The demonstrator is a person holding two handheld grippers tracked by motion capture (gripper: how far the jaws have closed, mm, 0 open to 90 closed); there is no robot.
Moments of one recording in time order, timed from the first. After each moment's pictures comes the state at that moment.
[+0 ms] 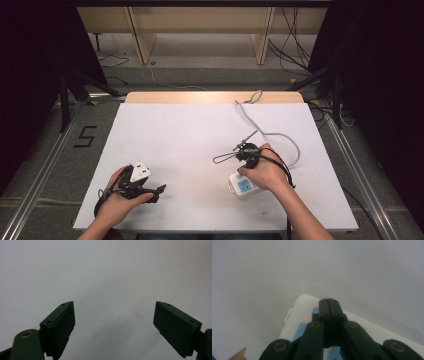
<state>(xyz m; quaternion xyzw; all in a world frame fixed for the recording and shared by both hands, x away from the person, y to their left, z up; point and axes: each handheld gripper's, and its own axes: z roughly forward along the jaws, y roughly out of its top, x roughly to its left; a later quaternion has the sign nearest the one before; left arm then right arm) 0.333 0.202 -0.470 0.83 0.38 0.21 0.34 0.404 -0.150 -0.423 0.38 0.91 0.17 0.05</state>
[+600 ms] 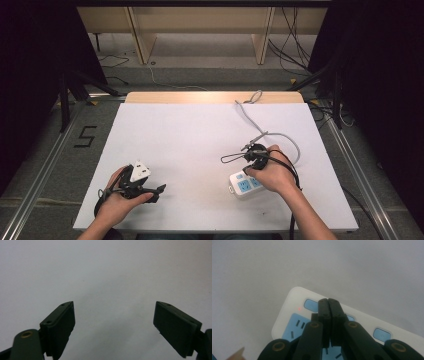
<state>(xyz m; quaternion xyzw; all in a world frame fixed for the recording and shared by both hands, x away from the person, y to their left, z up) 0.333 0.202 -0.470 0.83 0.39 0.21 0.34 0.398 -0.171 -0.421 0.39 0.90 0.20 0.06</state>
